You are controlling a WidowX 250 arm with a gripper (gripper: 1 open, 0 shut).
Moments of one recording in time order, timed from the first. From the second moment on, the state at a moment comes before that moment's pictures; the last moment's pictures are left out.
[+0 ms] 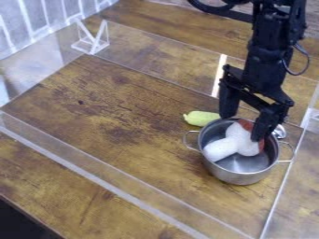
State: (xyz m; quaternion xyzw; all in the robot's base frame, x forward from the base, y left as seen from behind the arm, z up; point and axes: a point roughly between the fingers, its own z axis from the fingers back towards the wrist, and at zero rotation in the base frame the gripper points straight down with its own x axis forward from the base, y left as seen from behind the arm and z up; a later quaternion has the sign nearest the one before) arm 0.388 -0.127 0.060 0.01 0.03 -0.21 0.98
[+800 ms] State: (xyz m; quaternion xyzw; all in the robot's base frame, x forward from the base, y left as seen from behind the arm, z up) arm 0.414 -0.112 0.060 0.00 0.04 -0.19 0.98
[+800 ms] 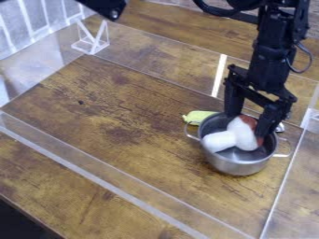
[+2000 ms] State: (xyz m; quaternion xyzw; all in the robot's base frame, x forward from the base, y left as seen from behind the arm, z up) arm 0.421 -0.115 0.058 -0.02 0.06 -0.20 0.98
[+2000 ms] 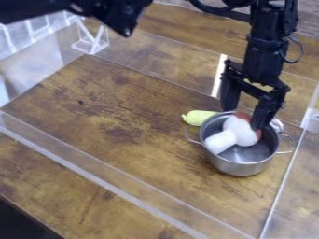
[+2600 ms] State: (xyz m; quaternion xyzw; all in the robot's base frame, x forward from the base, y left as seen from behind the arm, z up) arm 0.416 -0.116 0.061 -0.04 0.08 -0.25 0.97
